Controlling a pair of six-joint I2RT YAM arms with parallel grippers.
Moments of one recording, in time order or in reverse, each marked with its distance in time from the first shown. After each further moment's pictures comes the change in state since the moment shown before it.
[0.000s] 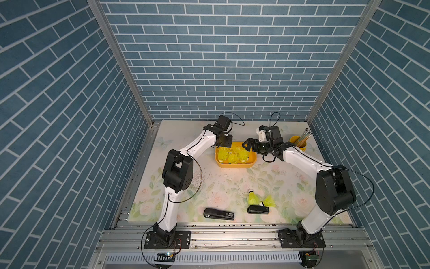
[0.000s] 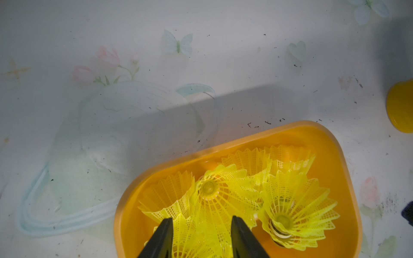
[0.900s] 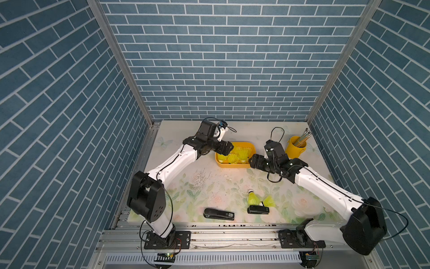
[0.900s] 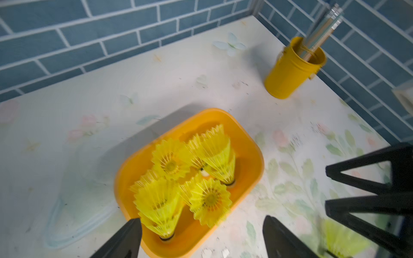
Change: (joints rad) left arm 0.003 -0.537 -0.575 0.325 0.271 0.307; right arm 0.232 -0.421 -0.255 -0.279 0.352 0.255
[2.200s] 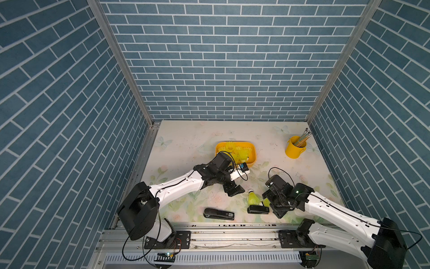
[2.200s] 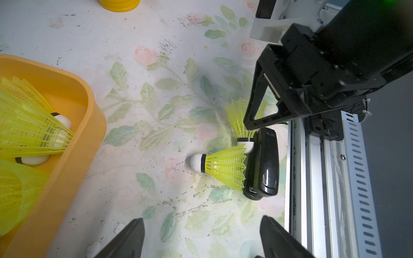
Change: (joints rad) left arm -0.312 -0.143 -0.381 0.102 0.143 0.279; right arm 0.190 -0.267 -0.355 -0.339 -0.024 0.974
